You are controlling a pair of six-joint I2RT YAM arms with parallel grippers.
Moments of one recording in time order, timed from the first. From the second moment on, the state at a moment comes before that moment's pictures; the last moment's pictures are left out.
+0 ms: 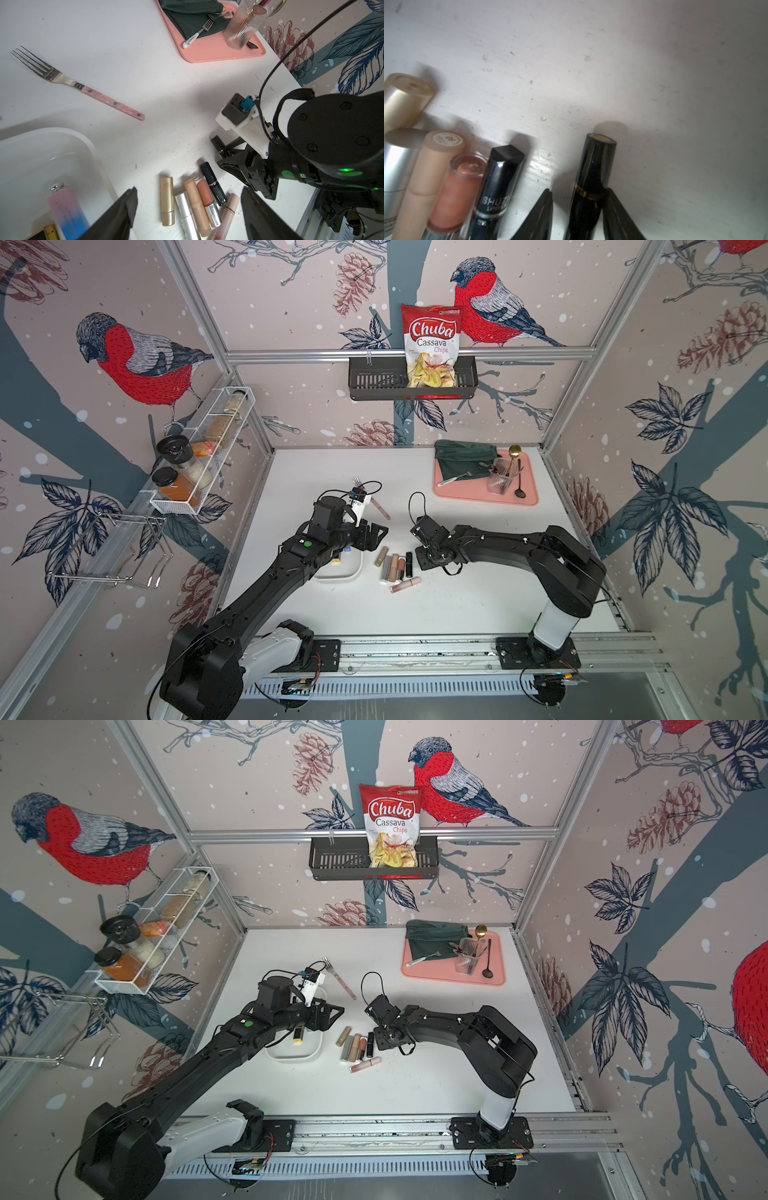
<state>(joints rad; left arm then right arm) -0.43 1.09 0.73 -0.29 0.38 -0.18 0.93 1.76 1.00 -0.46 0.12 0.49</state>
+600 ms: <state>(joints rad) -0.43 1.10 0.73 -0.29 0.39 -0.18 0.94 1.76 0.99 -0.47 0.17 0.50</state>
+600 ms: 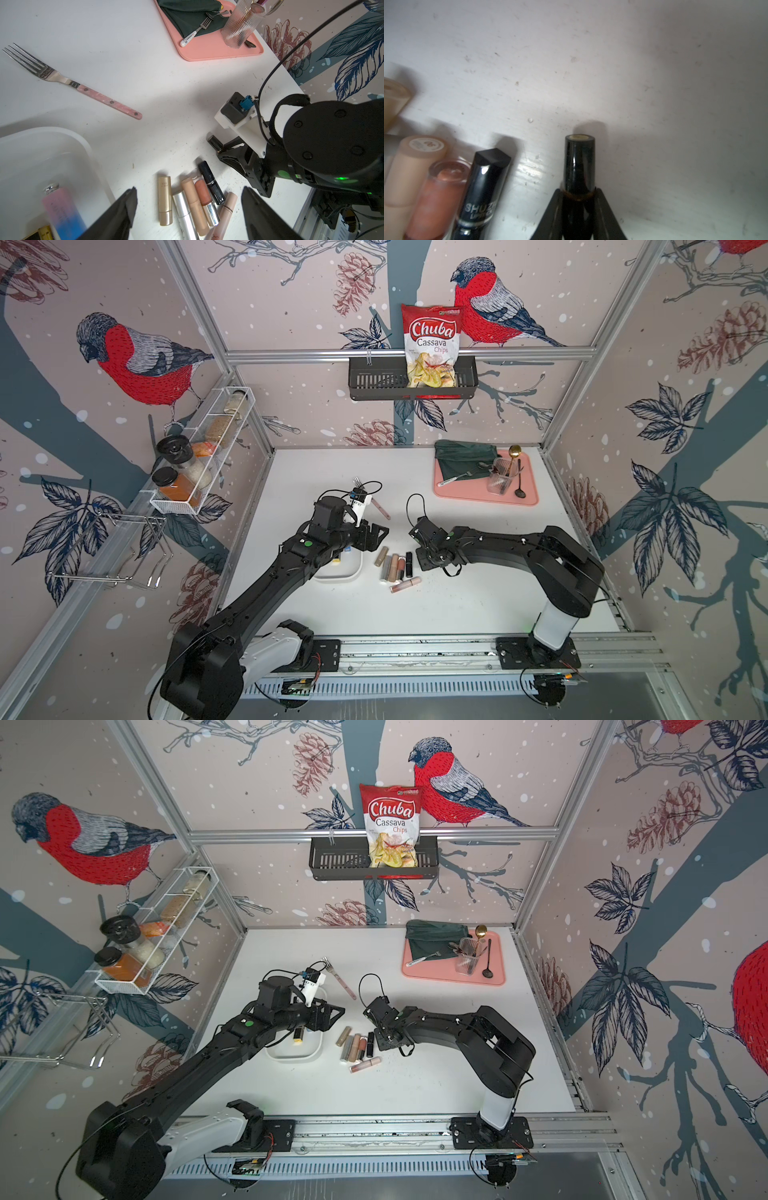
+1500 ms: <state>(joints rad) -0.44 1.08 0.67 0.18 0.58 -0.69 0.65 1.41 0.89 -0.04 -0.73 0.45</state>
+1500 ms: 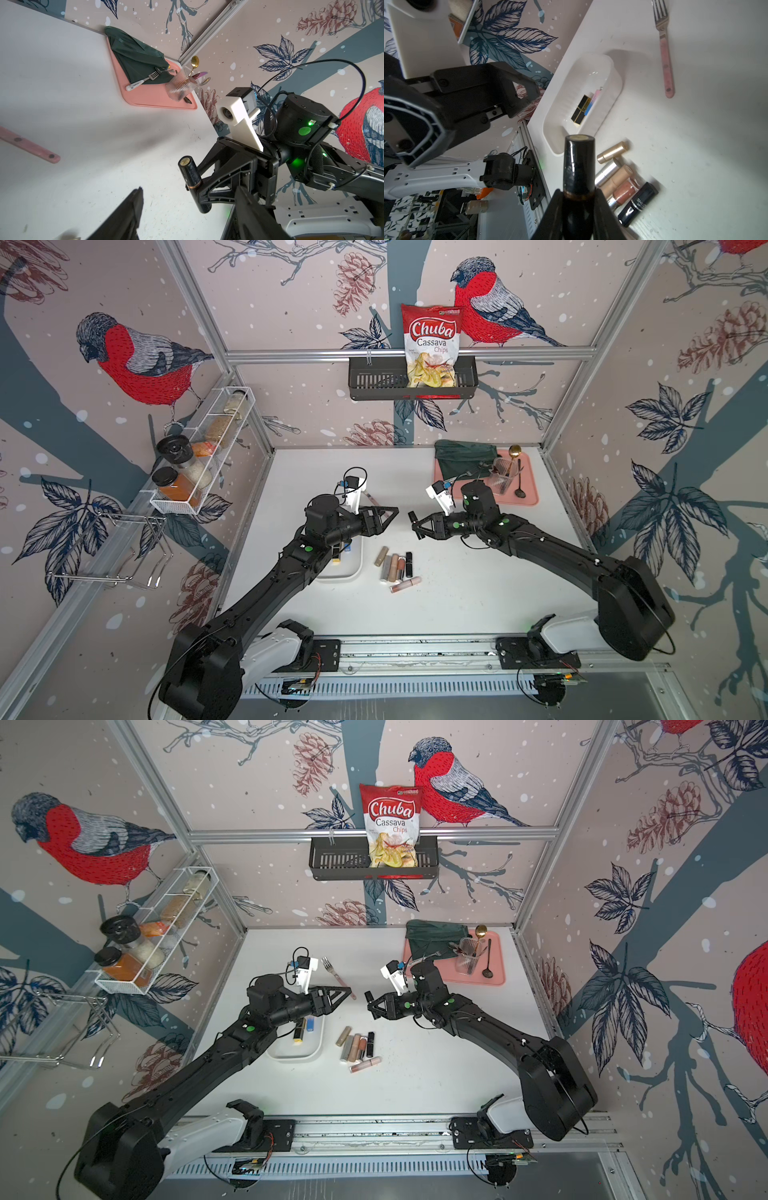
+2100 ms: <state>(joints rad) -0.52 1.12 0.71 0.15 0.48 -0.73 0.75 1.45 0.96 -0.01 -0.74 0.45</state>
